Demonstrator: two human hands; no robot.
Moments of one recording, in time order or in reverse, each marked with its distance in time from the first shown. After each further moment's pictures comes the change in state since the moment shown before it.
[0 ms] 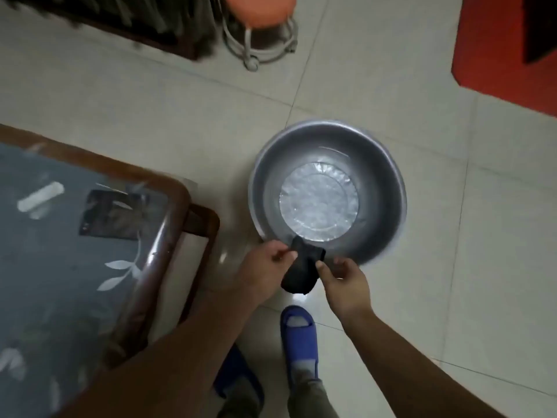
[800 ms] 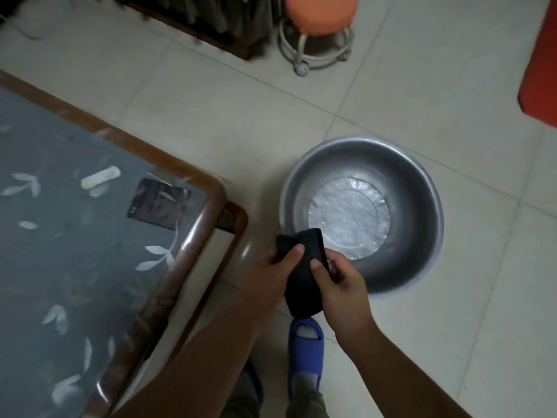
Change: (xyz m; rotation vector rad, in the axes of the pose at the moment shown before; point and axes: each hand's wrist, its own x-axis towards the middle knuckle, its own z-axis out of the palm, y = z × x) left_hand -0.035 0.032 -0.022 -0.827 0.067 -0.214; right_hand -0.026 -0.058 0.008 0.330 -0.344 -0.198
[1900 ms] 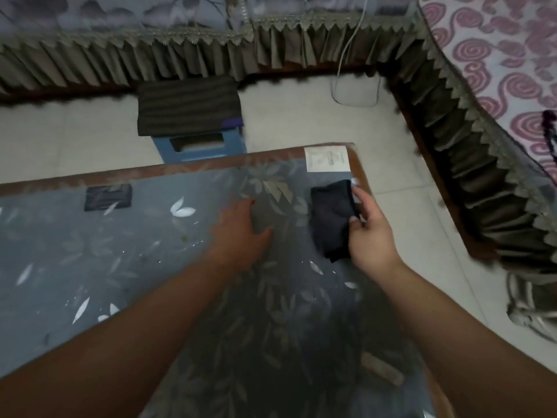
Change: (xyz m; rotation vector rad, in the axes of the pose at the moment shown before) left_hand -0.017 0.165 -0.582 0.355 0.998 0.138; right_hand 0.116 -0.191 0.613 -0.694 -0.734 -0.500
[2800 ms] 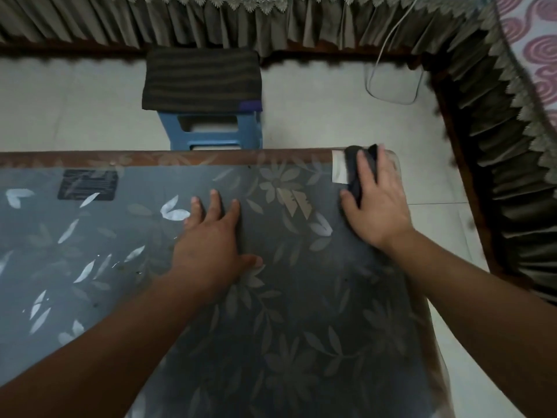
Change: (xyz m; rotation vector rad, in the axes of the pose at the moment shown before) left_hand 0.043 -0.041 -0.007 0.456 -0.105 -0.118; right_hand 0.143 0.011 0.025 -1.060 -0.077 -0.409
